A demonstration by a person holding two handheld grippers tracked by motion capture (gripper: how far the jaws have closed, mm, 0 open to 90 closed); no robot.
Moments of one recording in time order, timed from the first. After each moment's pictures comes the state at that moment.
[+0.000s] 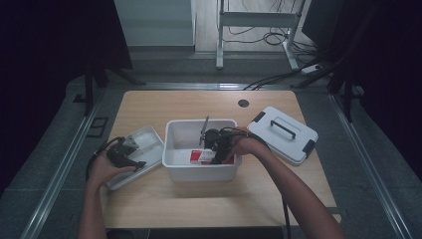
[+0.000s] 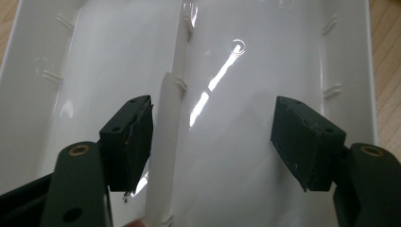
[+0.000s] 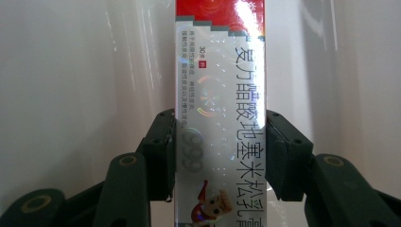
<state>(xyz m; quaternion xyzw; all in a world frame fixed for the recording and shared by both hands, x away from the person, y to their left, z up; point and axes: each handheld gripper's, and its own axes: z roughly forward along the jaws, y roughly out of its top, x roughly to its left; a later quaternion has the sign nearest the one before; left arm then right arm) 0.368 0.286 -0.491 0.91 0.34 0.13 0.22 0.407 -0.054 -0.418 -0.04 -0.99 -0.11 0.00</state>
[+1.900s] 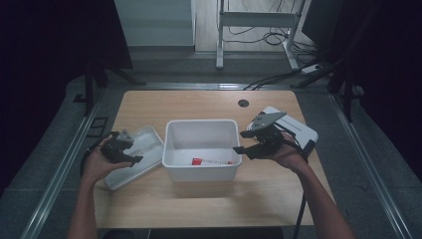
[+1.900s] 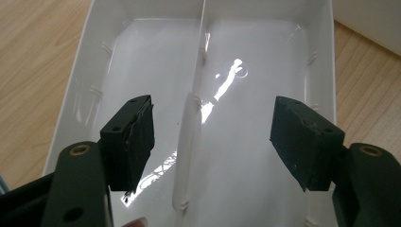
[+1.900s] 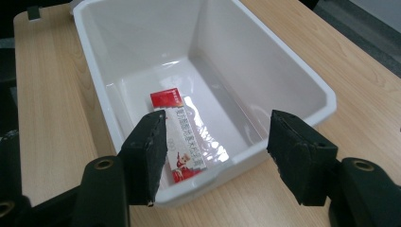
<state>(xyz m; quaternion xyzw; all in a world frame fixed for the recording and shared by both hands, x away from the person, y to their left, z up) 0.365 0.291 -0.459 0.90 0.34 0.15 0.23 0.361 -0.184 -0.360 -0.18 -0.89 -0.40 -0.11</state>
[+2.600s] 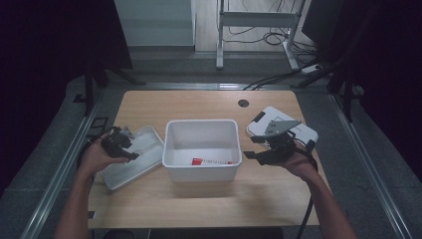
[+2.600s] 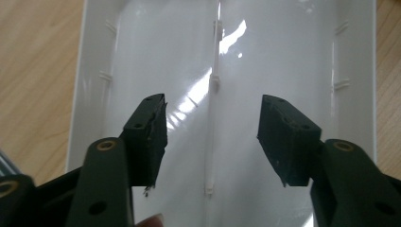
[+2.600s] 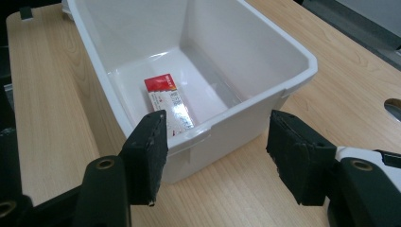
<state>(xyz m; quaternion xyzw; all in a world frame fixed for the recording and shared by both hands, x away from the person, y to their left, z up) 0.388 0.297 -0.459 0.92 0.33 0.11 0.17 0.347 -0.214 -0.371 -0.21 -0.88 -0.42 -0.12</state>
